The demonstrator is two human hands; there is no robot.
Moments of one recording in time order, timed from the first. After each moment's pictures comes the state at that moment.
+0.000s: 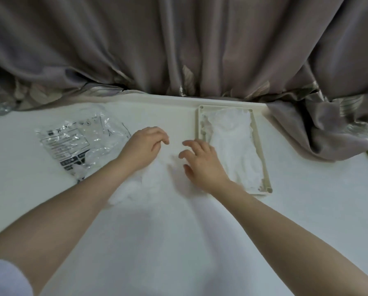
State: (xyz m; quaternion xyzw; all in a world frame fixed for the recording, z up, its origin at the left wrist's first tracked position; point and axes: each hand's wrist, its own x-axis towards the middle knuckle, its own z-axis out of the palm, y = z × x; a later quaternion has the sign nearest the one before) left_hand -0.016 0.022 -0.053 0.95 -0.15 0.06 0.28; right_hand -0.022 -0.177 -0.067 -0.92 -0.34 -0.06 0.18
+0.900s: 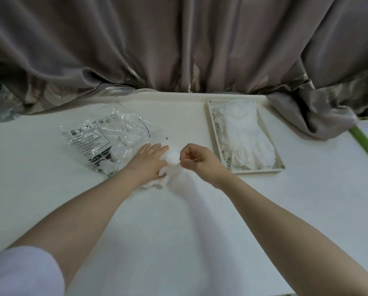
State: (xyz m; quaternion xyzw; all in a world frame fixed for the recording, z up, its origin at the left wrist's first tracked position) left_hand -0.067 0.096 -0.099 0.96 -0.23 -0.12 -0.04; right_hand -0.085 -0.095 -0.042 -0.81 -0.09 0.19 0.55
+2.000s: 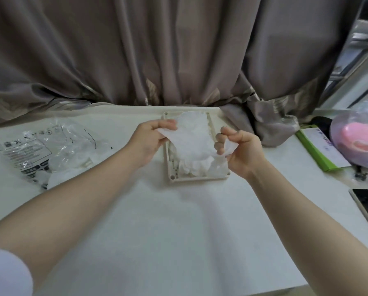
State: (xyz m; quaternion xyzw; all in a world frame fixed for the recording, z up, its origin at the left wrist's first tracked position) left_hand -0.051 -0.082 0.020 0.62 0.03 -0.07 0.78; right_hand -0.071 -0.297 0.035 -0.40 0.04 0.21 0.89
